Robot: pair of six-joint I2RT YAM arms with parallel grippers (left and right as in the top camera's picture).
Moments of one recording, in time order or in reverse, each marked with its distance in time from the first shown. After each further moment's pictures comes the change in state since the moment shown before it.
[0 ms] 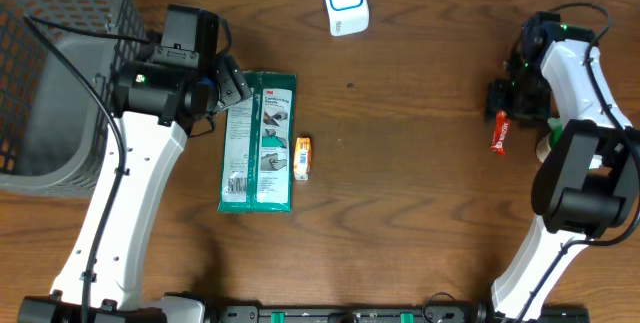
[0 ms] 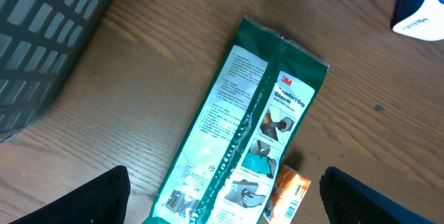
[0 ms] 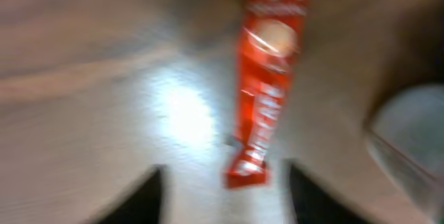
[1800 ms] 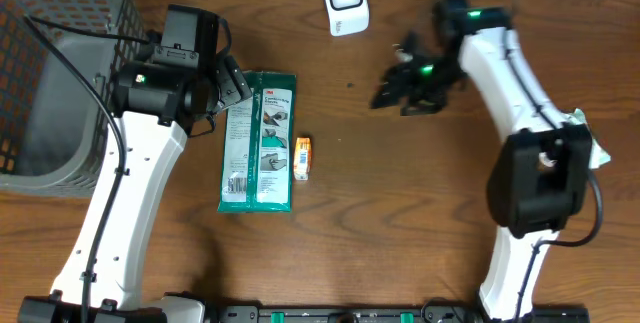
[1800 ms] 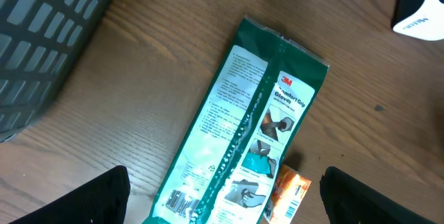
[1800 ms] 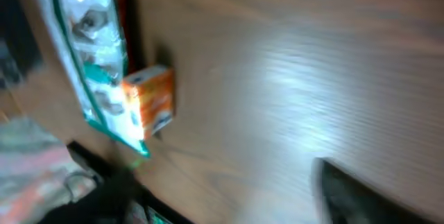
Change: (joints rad) left arm 0.000 0.000 0.000 0.000 0.000 0.000; right arm 0.377 0.002 0.112 -0.064 -0.571 0.045
